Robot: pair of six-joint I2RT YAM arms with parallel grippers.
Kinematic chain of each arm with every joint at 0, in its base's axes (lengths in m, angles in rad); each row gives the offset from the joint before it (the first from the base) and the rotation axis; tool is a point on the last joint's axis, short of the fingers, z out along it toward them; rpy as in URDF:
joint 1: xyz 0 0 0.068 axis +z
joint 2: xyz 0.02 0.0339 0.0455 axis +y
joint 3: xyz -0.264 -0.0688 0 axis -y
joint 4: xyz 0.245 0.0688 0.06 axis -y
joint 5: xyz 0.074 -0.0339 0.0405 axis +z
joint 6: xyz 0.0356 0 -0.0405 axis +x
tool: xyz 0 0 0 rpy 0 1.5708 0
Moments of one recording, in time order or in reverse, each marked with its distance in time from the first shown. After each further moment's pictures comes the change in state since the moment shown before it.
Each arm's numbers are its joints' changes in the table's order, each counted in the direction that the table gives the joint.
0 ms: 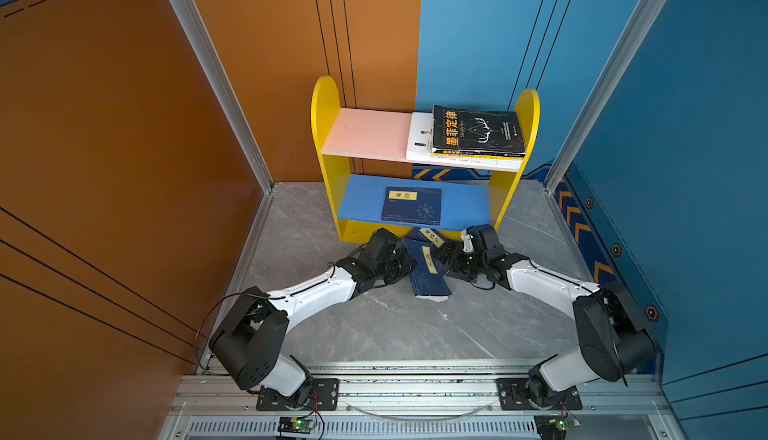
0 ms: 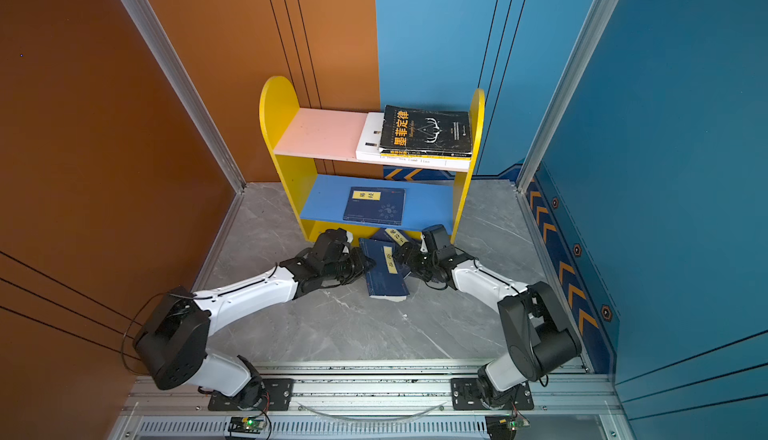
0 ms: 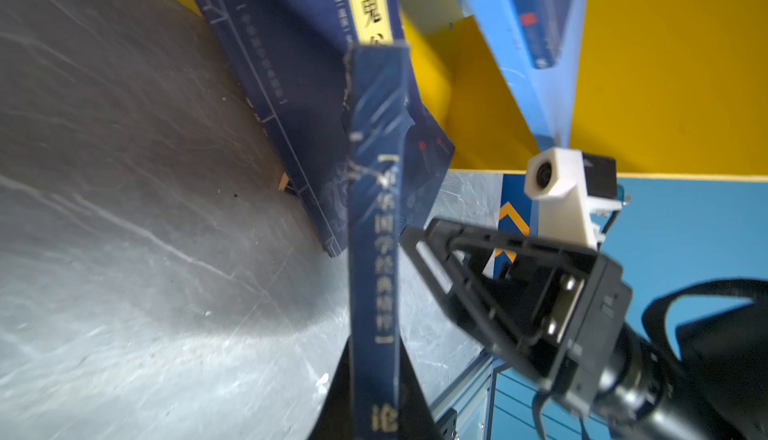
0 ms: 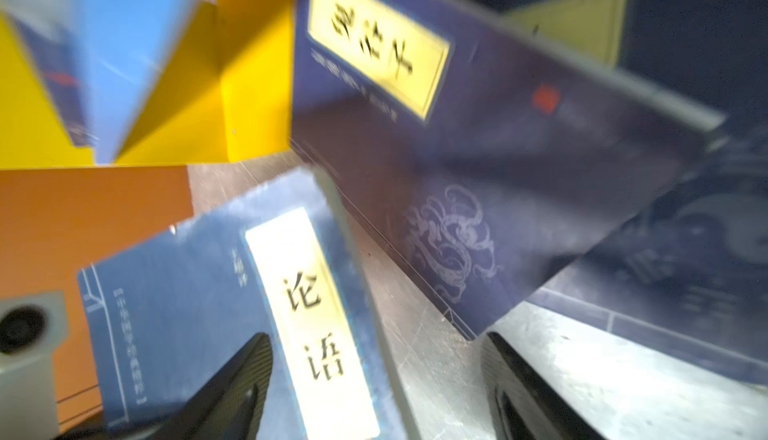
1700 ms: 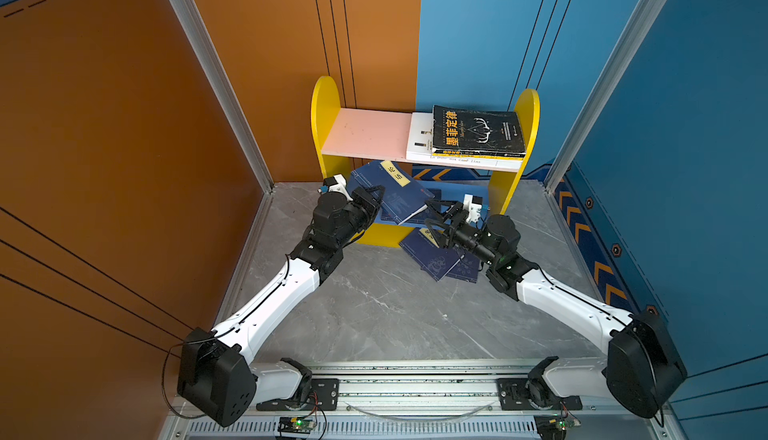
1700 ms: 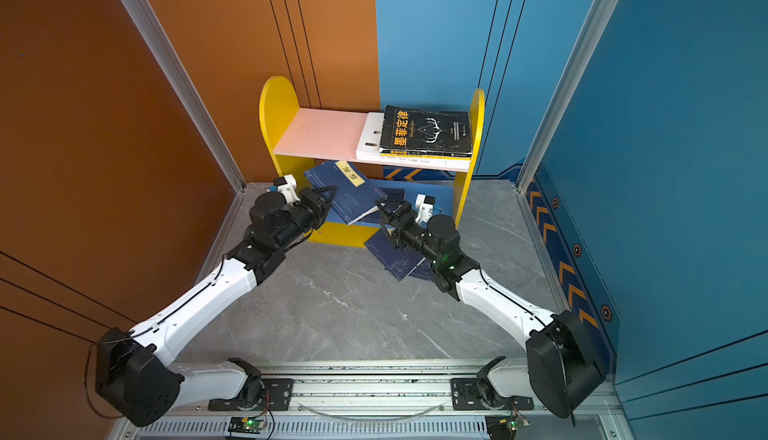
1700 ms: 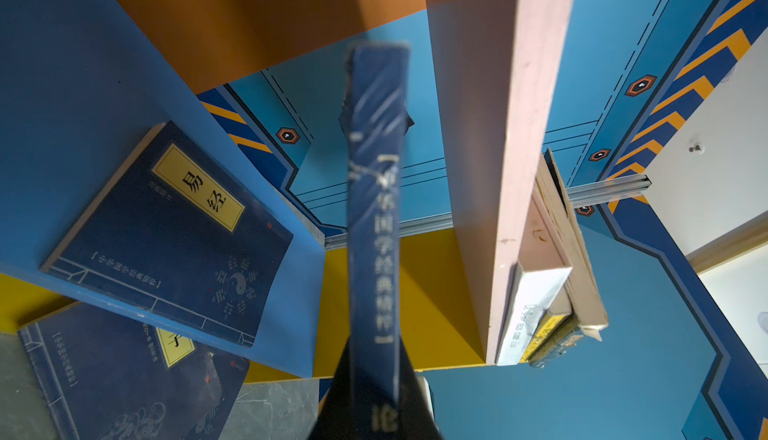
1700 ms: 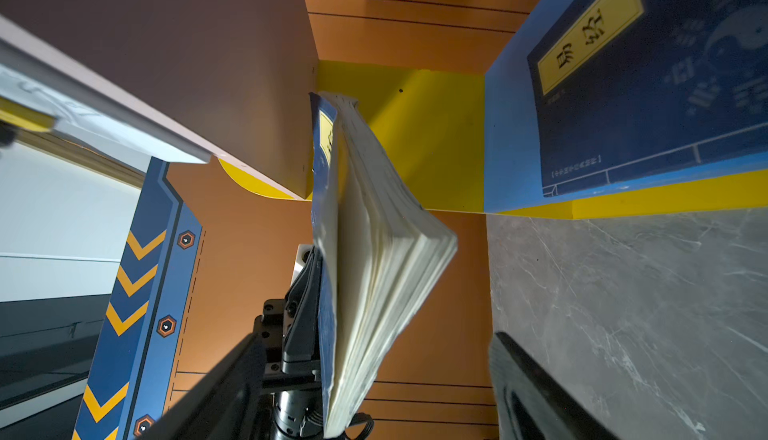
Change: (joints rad) left arm 0.228 -0.180 0.161 0.257 0.154 -0.177; right arm 0.162 -0.147 0.034 0.621 -0.054 0.580
